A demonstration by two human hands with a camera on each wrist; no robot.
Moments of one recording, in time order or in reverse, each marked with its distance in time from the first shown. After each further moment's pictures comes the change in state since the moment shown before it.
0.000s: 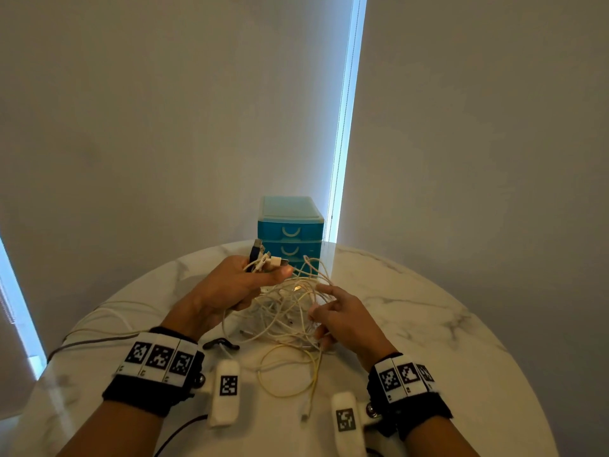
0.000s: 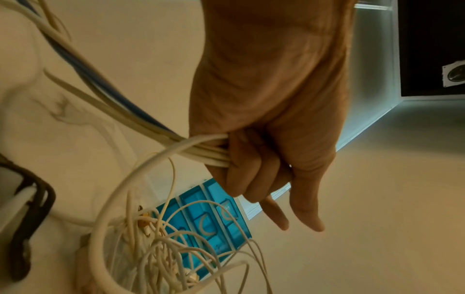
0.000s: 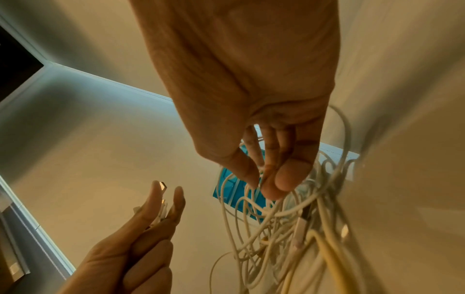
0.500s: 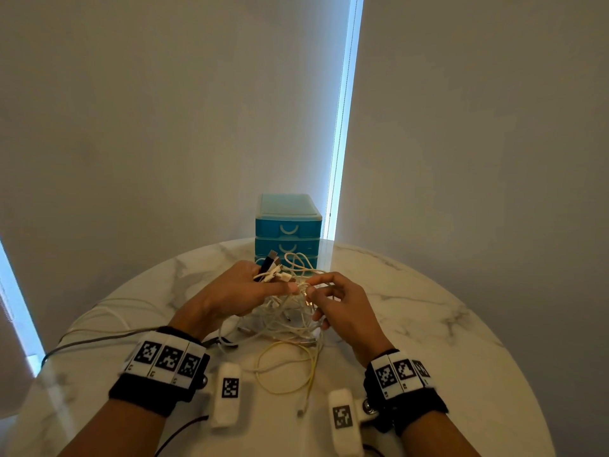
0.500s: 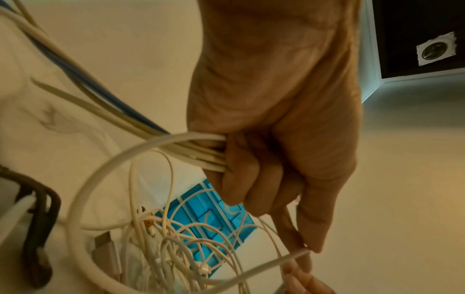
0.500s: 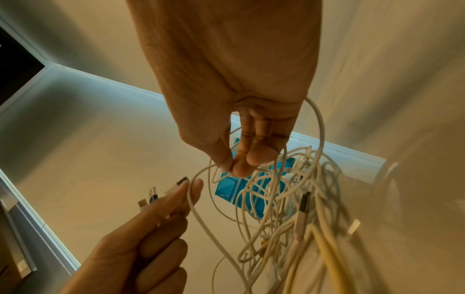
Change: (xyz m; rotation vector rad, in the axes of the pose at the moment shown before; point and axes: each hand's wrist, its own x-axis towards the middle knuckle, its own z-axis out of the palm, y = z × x) left_hand 0.003 -0.001 0.014 0.339 0.038 -0.076; right_hand -0.009 -0.010 0.002 0.054 0.103 -0.250
